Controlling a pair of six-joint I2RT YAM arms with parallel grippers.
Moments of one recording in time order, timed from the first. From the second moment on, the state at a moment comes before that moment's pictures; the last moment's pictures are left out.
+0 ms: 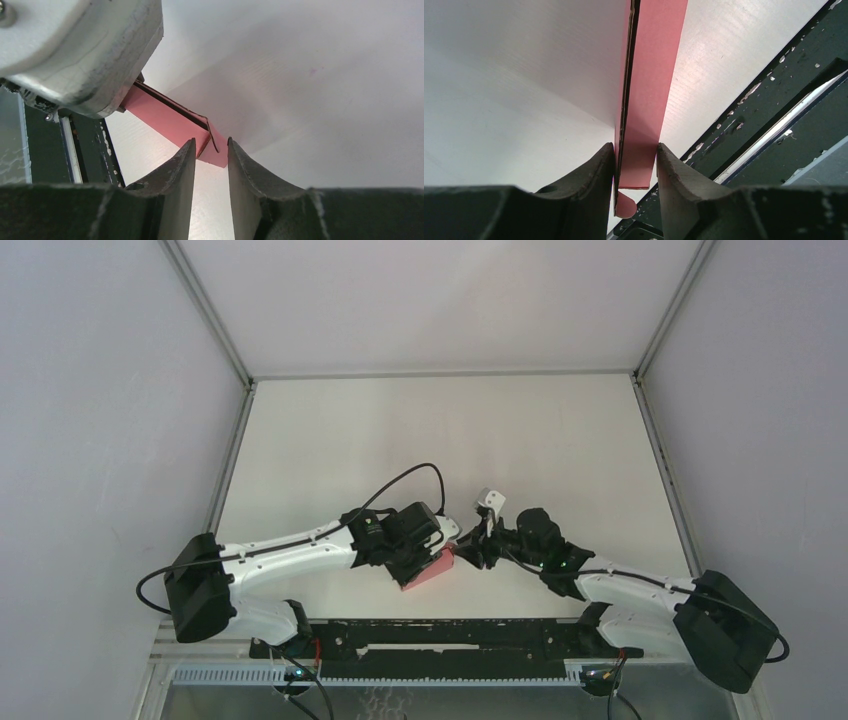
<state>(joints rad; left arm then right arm) -1.09 1.36 0.94 -0.75 -0.03 -0.10 0.79 1.07 0.30 0.42 -0.35 0.15</state>
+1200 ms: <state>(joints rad) -1.09 1.37 0.94 -0.75 -0.02 -0.10 0.75 1.13 0.32 0.48 -0.43 0.17</state>
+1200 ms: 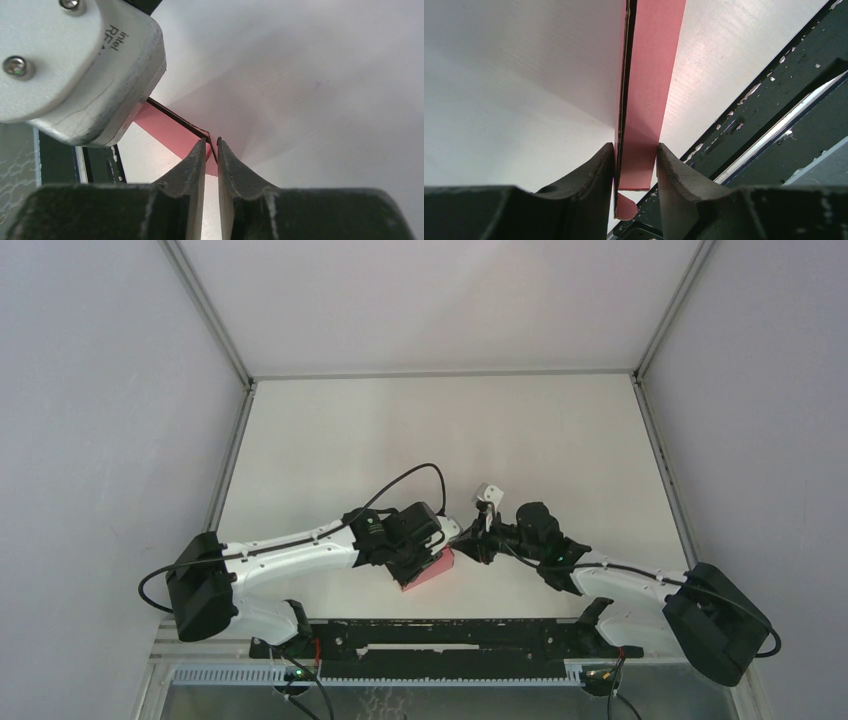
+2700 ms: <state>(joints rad) -1.09 1.37 0.94 -0.75 -0.02 -0.10 0.81 1.11 0.36 0.41 -0.35 0.17</state>
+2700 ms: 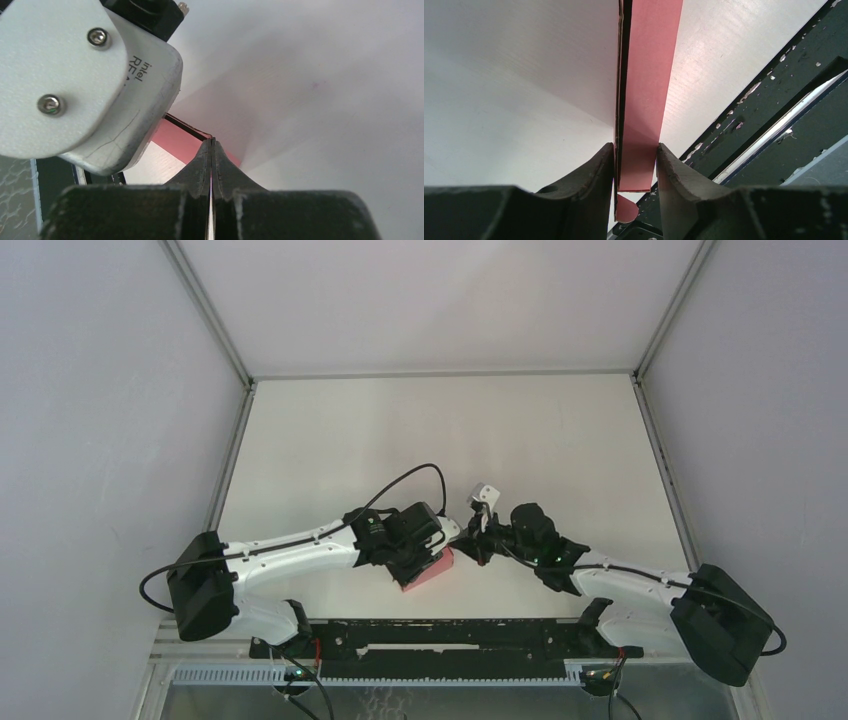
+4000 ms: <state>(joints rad) -1.09 1.38 0.96 -0.78 -0.03 -0.12 1.00 1.10 0.37 0.37 0.01 0.34</state>
